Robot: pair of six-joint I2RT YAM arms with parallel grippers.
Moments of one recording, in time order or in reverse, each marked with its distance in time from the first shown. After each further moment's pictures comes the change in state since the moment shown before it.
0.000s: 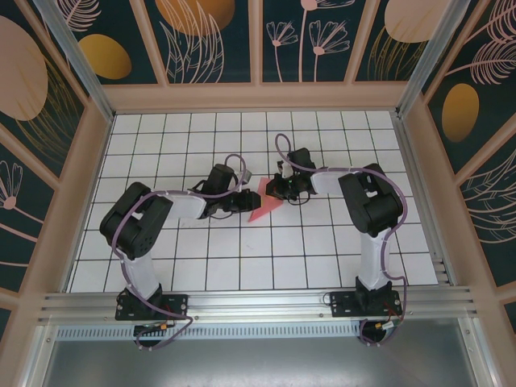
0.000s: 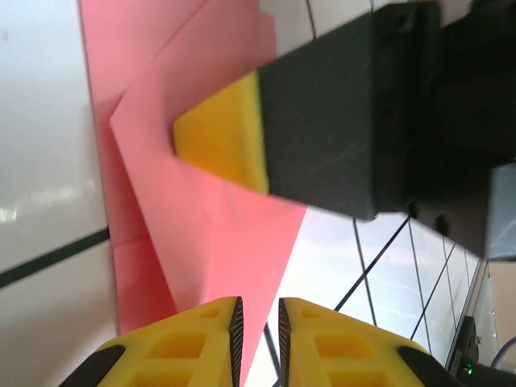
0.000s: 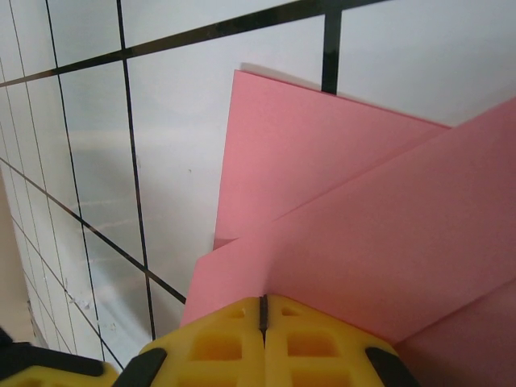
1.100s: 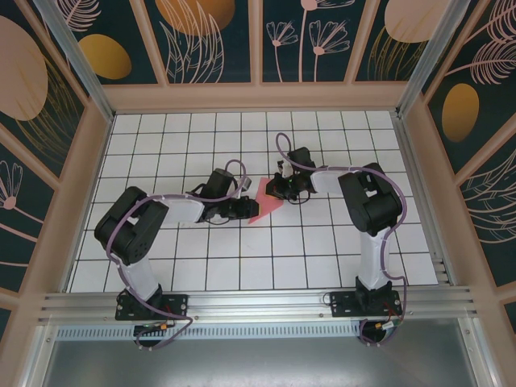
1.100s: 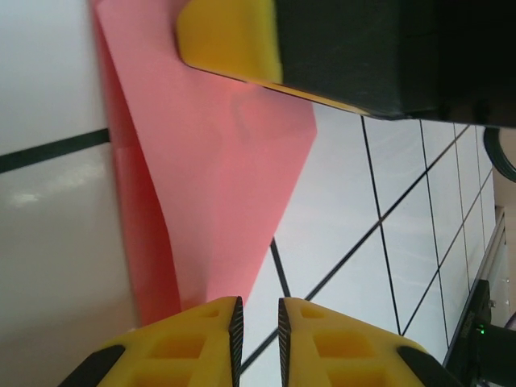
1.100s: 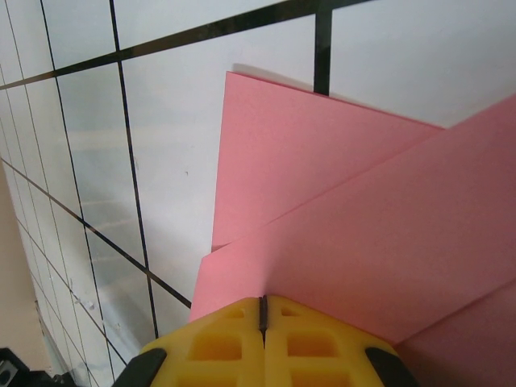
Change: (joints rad) left arm -0.023 -0.058 -0.038 -0.090 0.000 0.046; right arm -0.005 0.012 0.016 -0.022 -0.012 0.007
